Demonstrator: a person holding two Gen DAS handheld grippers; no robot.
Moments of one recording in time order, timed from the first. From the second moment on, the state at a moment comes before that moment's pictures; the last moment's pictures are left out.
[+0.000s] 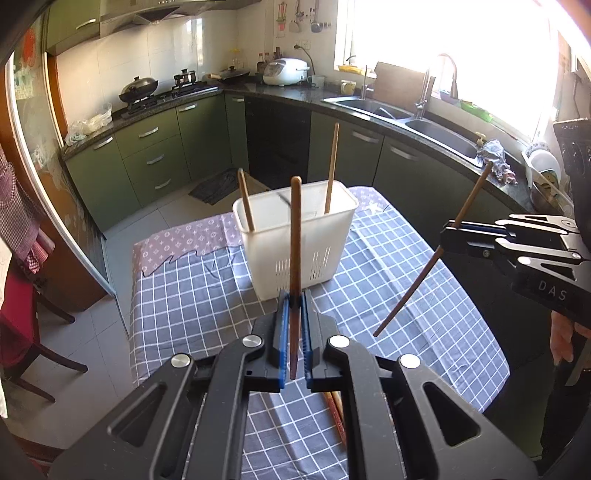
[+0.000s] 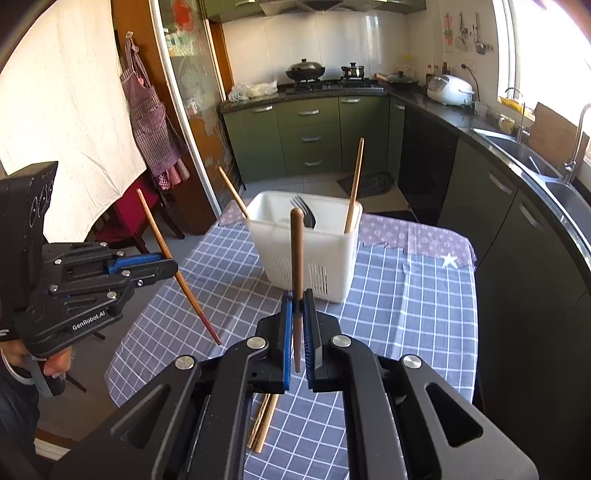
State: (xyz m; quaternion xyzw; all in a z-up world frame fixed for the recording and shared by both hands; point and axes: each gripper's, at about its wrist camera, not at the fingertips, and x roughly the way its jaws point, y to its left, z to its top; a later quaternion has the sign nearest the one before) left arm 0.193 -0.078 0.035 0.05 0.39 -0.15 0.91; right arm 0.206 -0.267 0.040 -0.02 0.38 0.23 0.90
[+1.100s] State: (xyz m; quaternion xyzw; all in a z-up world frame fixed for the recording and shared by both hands) left arm 0.326 -0.098 0.047 0.02 0.39 -0.09 0.92; right arm 0.359 -0.242 0.059 0.00 0.37 0.19 0.91
